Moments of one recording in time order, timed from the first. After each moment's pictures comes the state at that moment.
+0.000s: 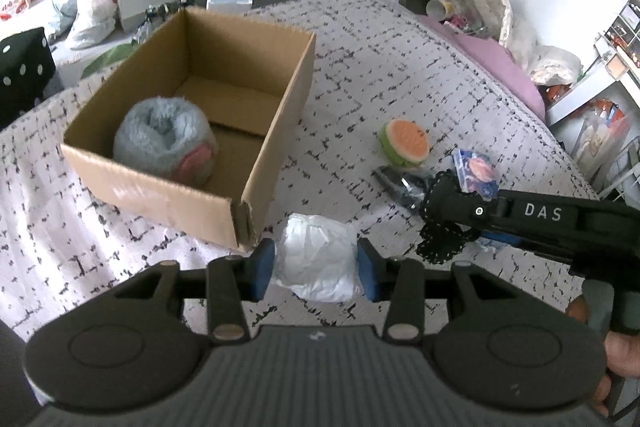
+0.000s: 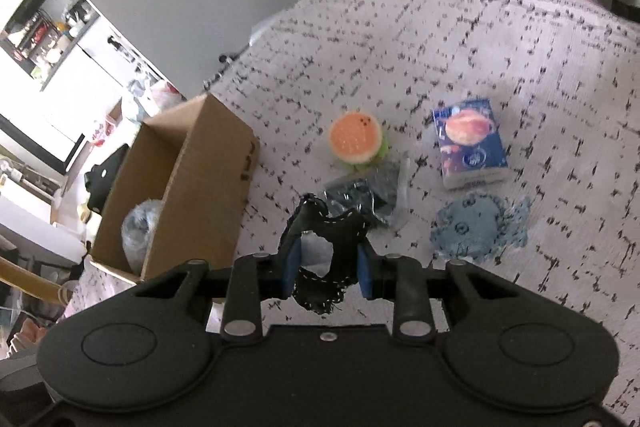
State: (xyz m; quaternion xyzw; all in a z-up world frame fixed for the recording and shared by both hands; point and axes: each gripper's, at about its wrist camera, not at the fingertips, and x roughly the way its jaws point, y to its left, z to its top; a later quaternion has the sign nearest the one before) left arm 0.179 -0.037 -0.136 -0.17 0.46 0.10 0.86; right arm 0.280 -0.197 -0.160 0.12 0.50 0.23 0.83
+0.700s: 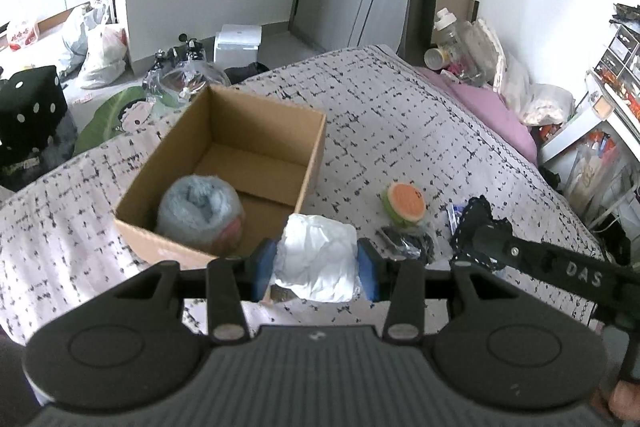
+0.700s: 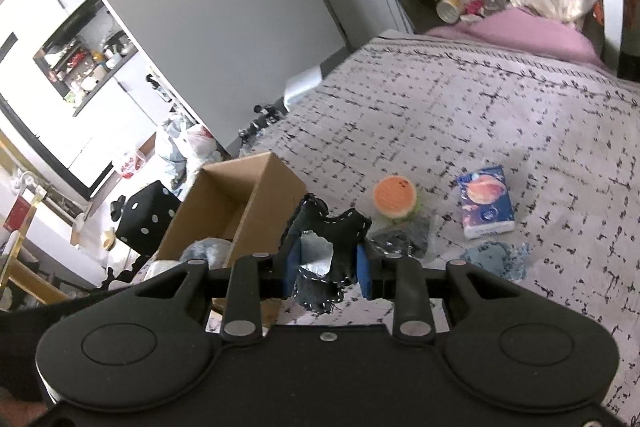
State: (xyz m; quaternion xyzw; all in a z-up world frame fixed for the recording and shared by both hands) left arm 0.172 -0.011 -0.079 -0.16 0.42 0.11 0.89; right arm 0.248 -0.196 -0.103 0.13 0.42 0.27 0.86
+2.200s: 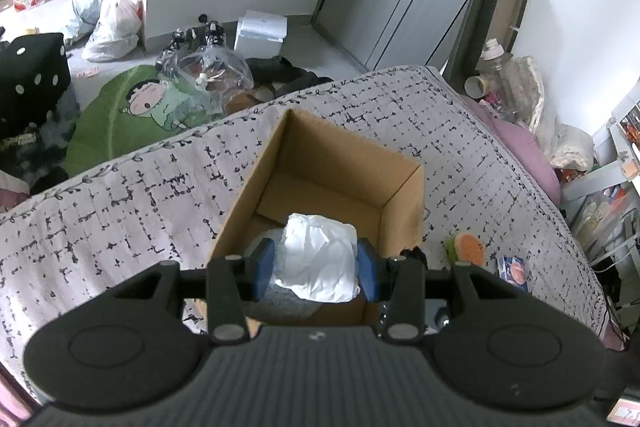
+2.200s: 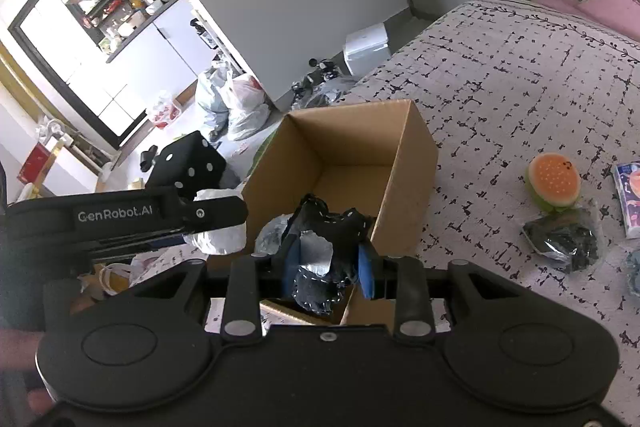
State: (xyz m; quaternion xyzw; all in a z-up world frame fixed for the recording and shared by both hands) left arm 0.200 0.113 -0.102 -0.22 0.42 0.11 0.87; right arm 0.248 -0.057 -0.128 0.09 0.46 0.32 0.83
